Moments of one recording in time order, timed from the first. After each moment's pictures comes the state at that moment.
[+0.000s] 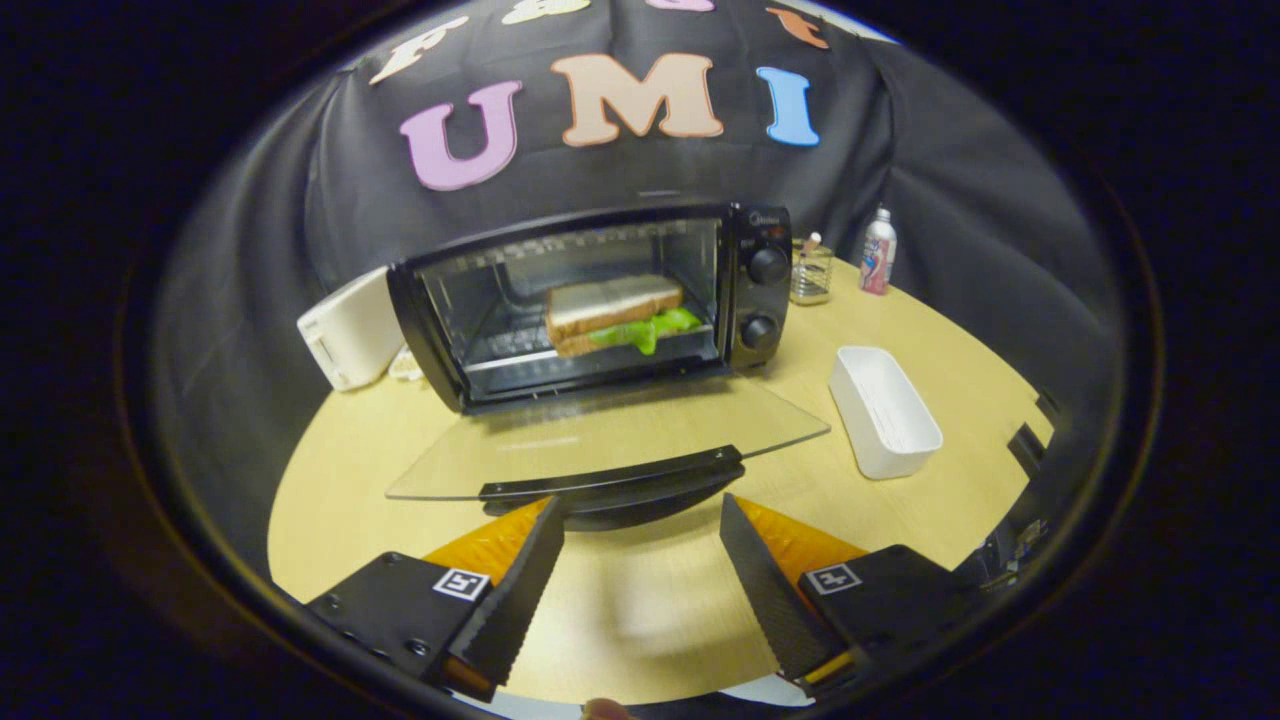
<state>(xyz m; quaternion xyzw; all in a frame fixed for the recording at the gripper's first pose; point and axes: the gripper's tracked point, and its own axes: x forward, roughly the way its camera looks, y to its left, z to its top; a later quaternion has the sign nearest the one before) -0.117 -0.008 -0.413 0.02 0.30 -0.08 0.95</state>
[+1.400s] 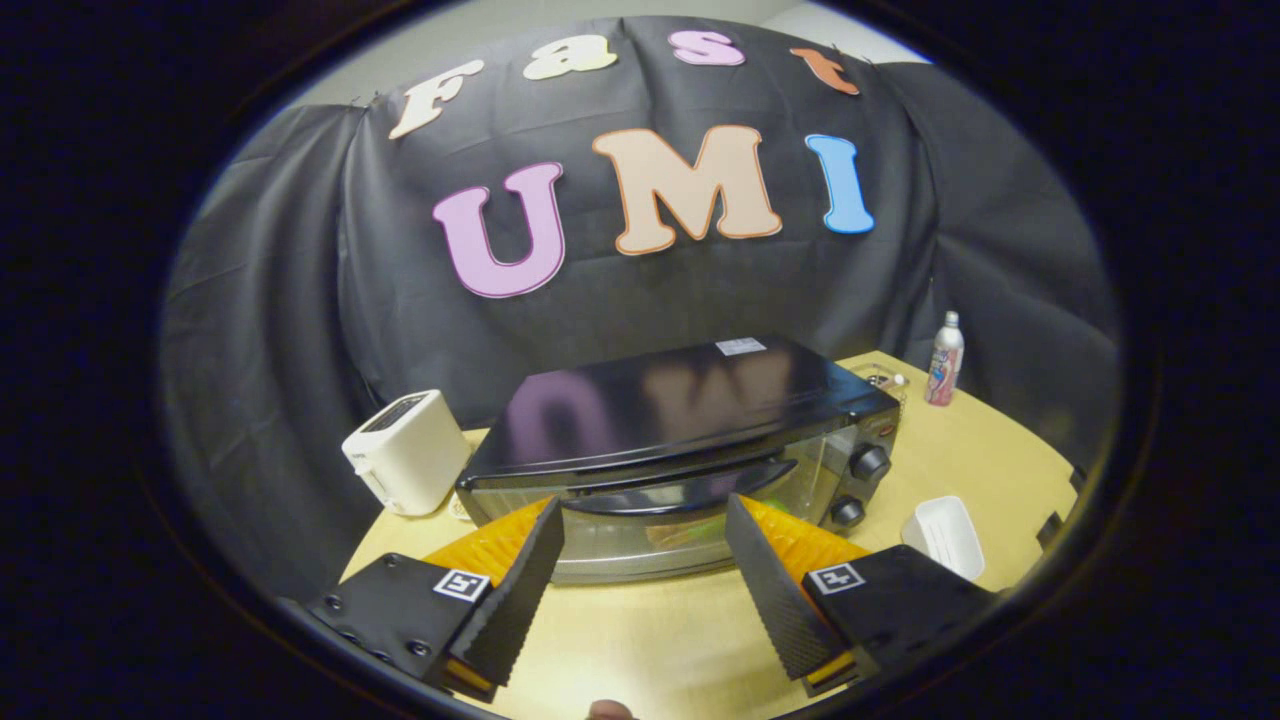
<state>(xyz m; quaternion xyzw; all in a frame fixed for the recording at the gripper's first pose) 0.004 0.046 -0.305 0.04 0.18 -0.02 0.98</state>
